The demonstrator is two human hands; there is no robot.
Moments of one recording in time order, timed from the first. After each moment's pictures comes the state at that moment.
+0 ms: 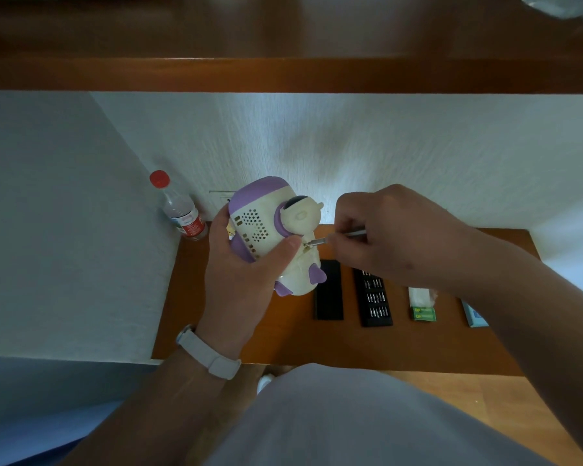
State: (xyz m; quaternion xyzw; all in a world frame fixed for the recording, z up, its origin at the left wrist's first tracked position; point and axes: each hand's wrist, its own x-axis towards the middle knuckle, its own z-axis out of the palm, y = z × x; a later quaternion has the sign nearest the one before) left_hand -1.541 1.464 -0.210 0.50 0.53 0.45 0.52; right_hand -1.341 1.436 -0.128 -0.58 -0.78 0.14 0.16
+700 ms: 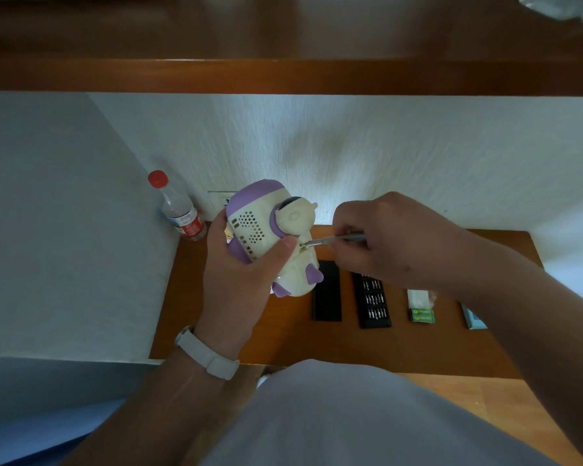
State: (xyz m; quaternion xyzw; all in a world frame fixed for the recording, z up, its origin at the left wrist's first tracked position) left_hand -1.537 1.465 -0.214 0.50 0.53 0.45 0.51; right_hand -1.333 1.437 -0.133 -0.59 -0.78 0.17 0.14
